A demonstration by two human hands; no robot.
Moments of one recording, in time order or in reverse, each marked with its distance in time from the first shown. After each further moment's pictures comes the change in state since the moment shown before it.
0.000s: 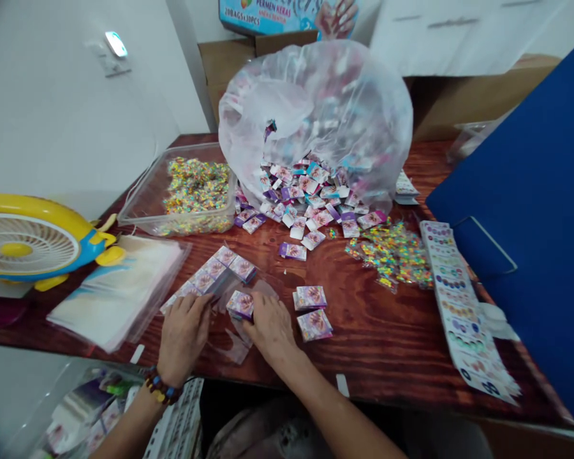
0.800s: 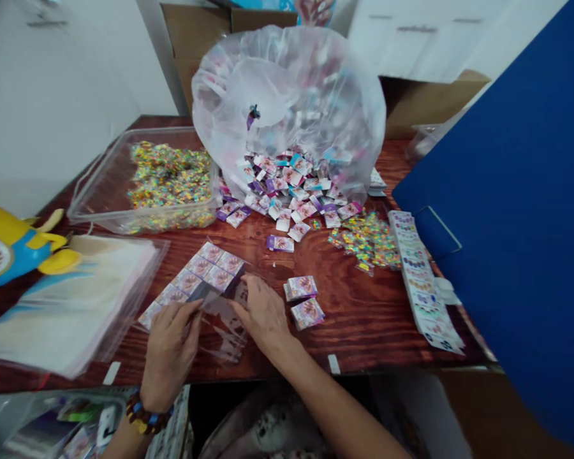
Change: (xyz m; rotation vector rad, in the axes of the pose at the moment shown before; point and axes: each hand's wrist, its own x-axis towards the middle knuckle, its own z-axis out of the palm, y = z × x) left_hand -0.006 -0.008 0.007 -0.406 0.085 0.014; right_hand 0.008 -0.003 -0.009 0.067 0.179 0.071
